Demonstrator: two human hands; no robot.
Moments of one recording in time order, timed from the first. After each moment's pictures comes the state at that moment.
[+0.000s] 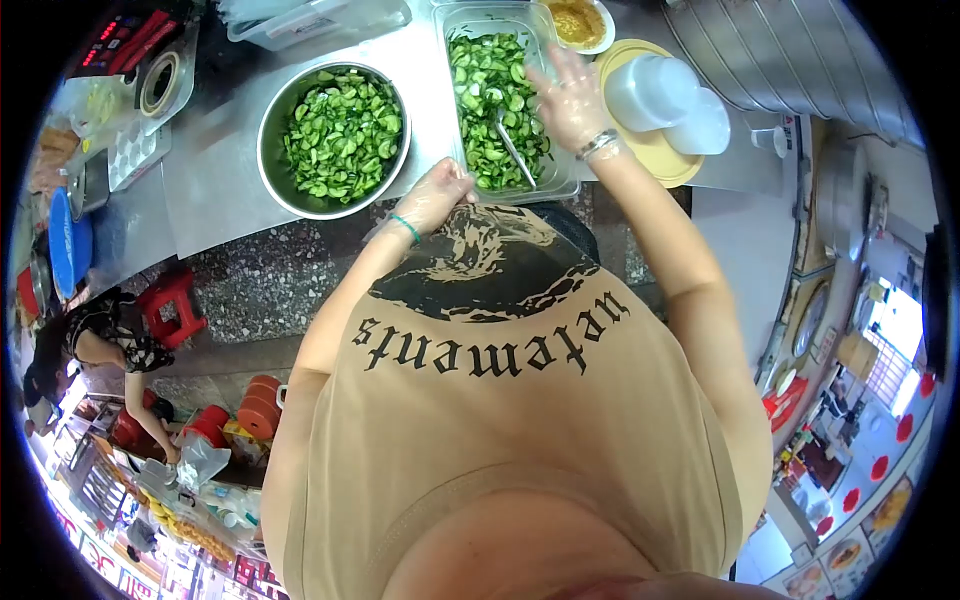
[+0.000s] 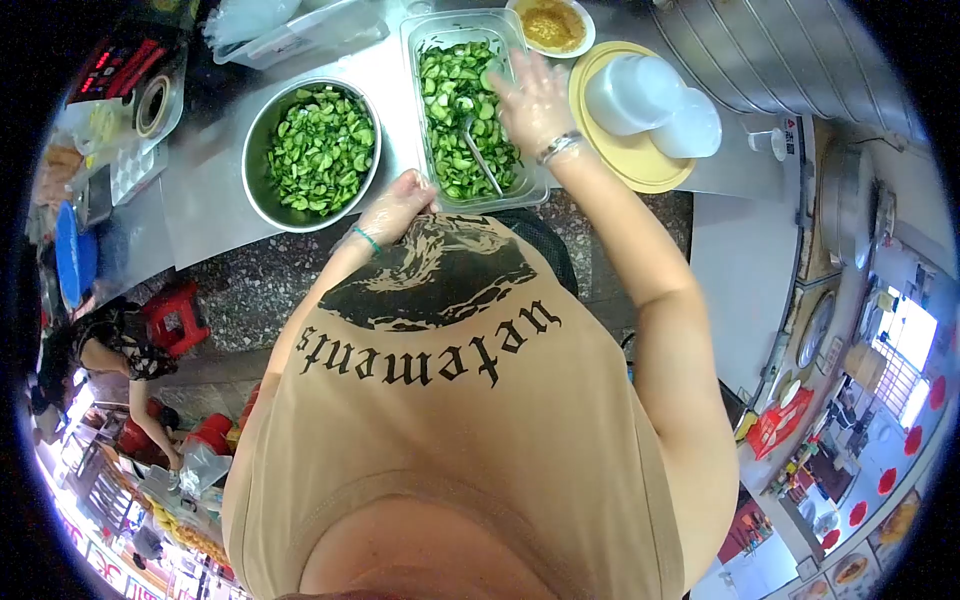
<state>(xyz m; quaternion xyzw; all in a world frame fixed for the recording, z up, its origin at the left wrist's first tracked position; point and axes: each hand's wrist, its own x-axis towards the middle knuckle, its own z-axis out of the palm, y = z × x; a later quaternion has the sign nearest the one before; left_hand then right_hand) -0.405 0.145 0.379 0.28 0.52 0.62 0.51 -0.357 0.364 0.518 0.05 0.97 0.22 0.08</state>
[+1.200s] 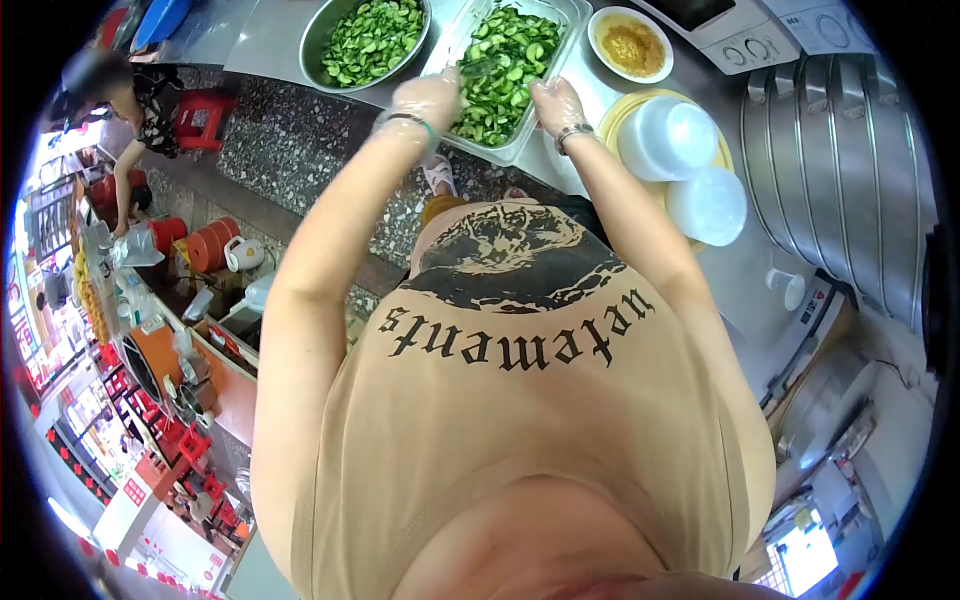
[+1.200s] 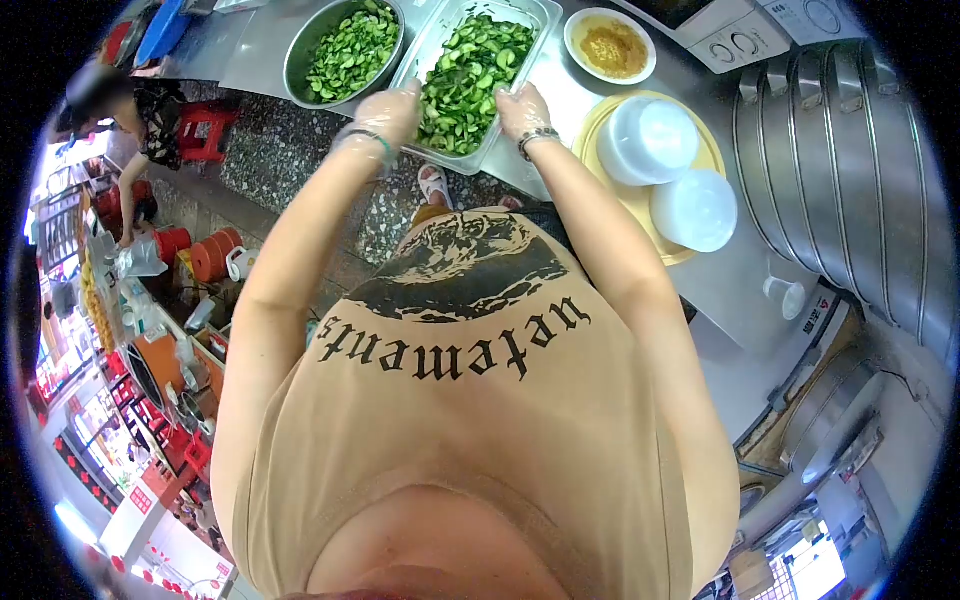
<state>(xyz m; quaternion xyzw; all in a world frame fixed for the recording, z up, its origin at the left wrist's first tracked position) -0.397 0.136 0.438 0.18 0.91 0.23 0.29 -0.371 0.358 0.440 0.24 0.90 -0.32 0.19</state>
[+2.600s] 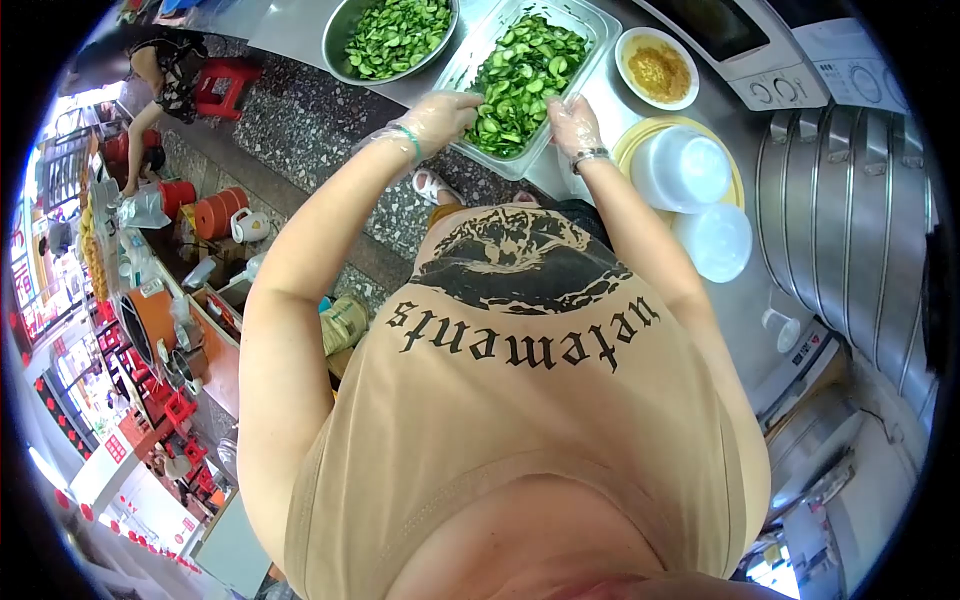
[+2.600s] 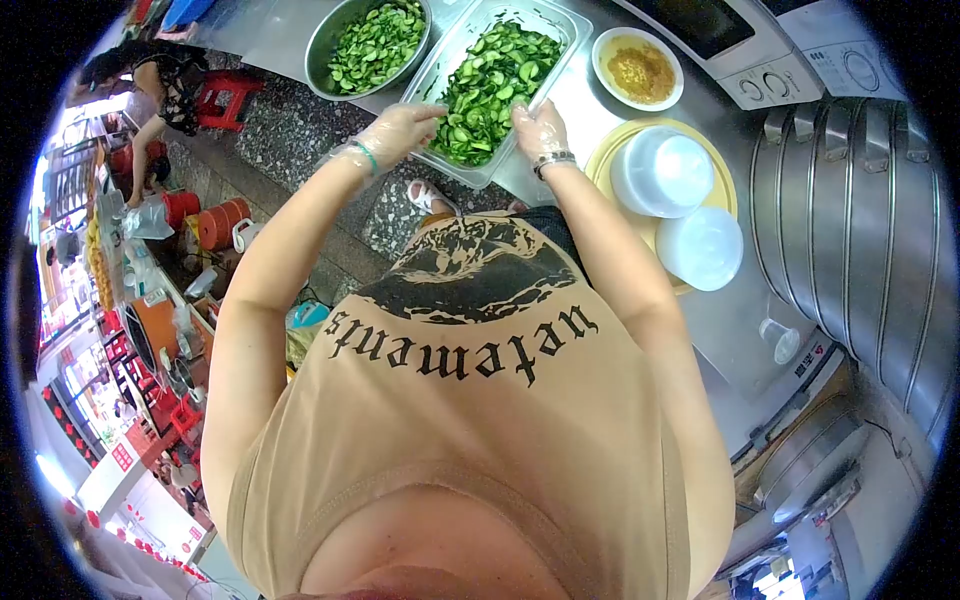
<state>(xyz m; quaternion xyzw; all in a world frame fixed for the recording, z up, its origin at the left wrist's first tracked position) -0.353 0.100 0.417 0.10 0.73 0.58 0.34 -0.349 0.357 0.424 0.18 0.93 -0.28 0.17</state>
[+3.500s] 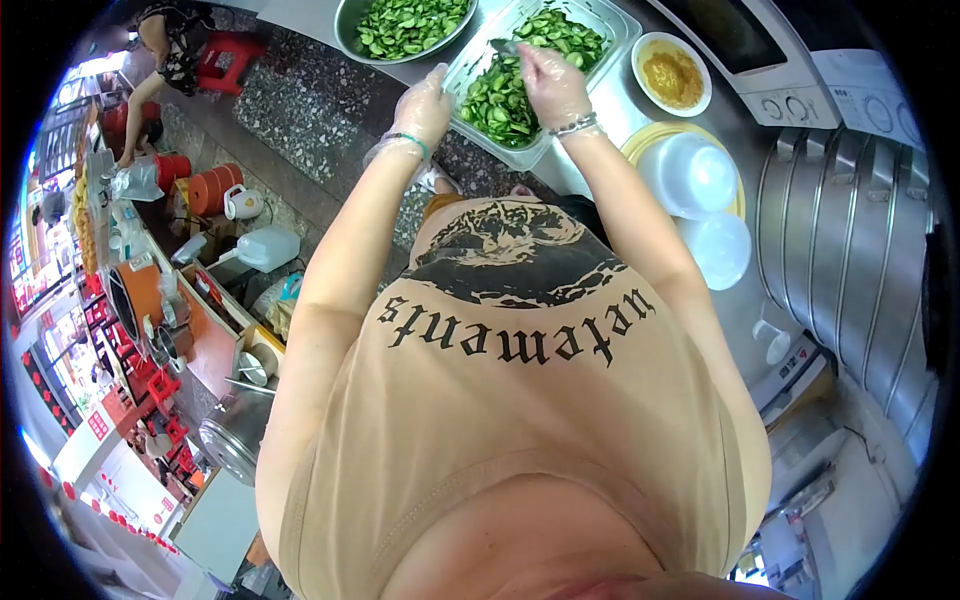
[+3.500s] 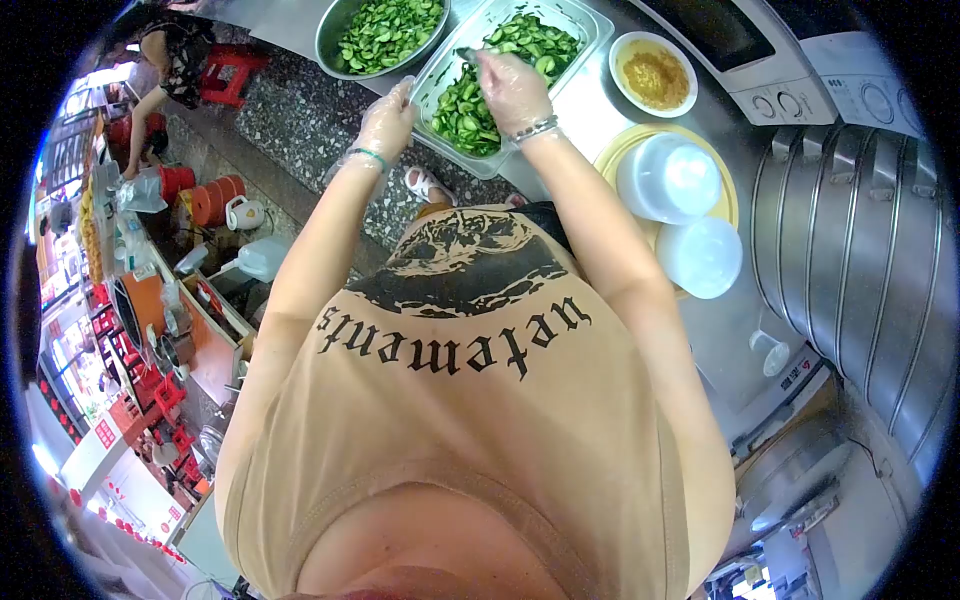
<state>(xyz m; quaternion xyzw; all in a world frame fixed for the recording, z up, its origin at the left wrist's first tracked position) -0.330 0.110 0.375 -0.08 0.83 0.52 0.20 -0.384 0.294 0.458 -0.19 0.95 -0.26 -0.04</state>
